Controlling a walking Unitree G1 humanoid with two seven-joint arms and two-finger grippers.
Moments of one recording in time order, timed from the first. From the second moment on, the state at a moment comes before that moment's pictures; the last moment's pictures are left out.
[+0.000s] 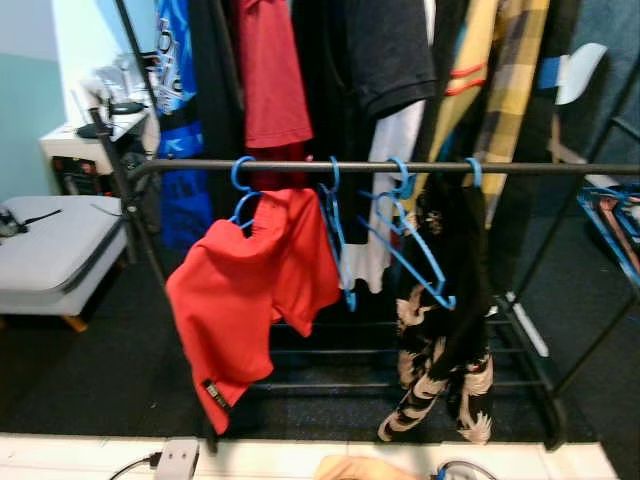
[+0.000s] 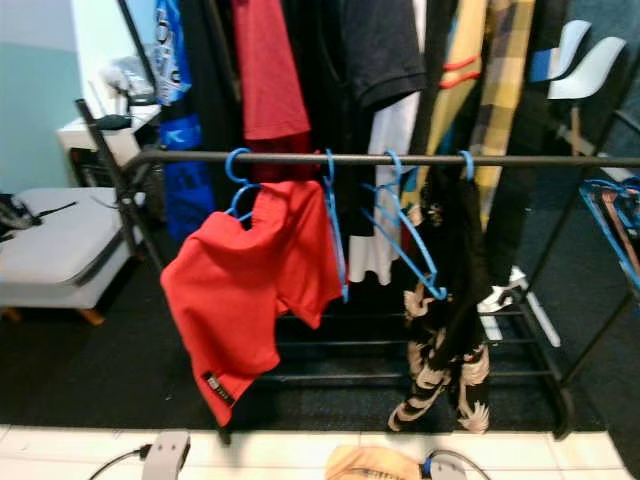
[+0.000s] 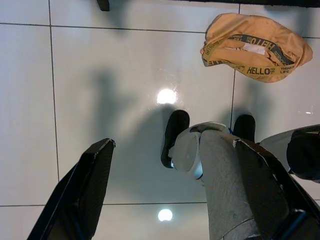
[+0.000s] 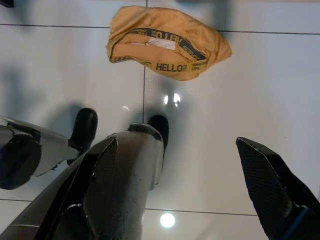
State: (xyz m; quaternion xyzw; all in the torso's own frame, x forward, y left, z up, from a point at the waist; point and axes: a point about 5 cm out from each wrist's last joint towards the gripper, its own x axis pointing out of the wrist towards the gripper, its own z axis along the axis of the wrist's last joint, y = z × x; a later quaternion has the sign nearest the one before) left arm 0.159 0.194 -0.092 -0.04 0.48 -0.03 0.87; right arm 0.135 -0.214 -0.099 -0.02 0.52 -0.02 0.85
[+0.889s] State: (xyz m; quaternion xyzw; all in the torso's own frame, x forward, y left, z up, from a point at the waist) left arm 0.165 0.191 -0.090 -0.05 0.47 -0.05 0.88; right arm 0.133 -0.217 -0.099 -0.02 0.52 -0.03 0.85
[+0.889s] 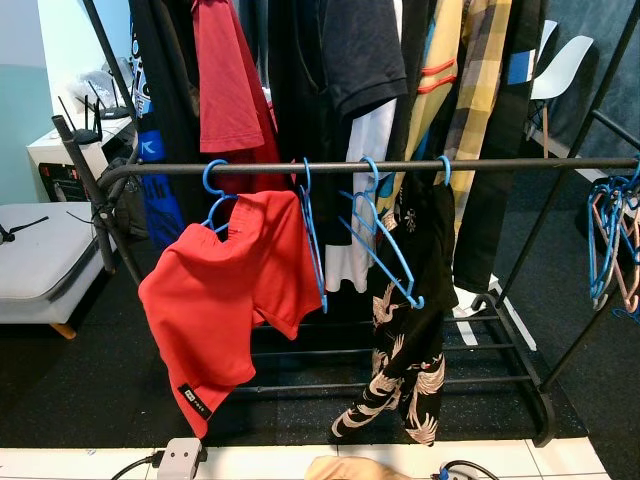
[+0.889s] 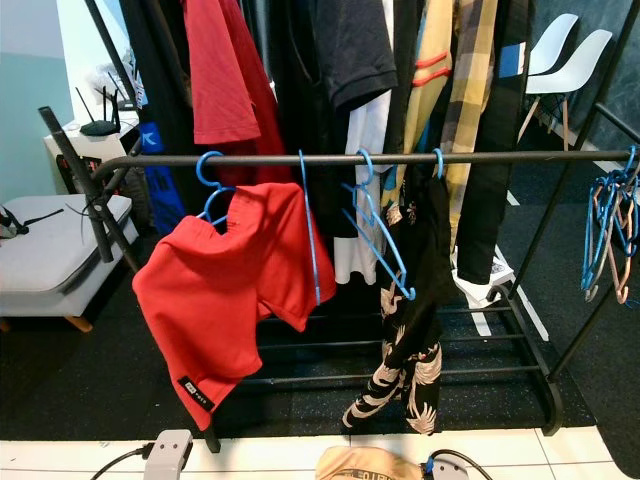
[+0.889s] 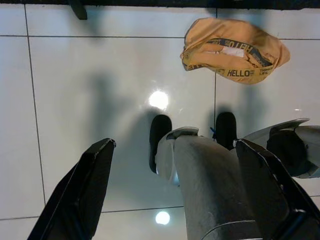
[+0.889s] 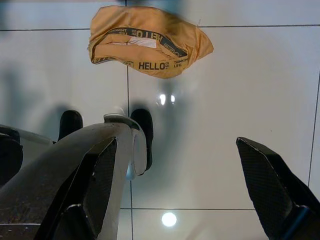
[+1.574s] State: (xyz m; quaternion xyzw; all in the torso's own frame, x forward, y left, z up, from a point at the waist) left arm 0.265 0.149 -0.014 -0.18 0.21 -0.26 0.93; right arm 0.137 -0.222 -0.097 -0.03 0.52 -0.03 0.85
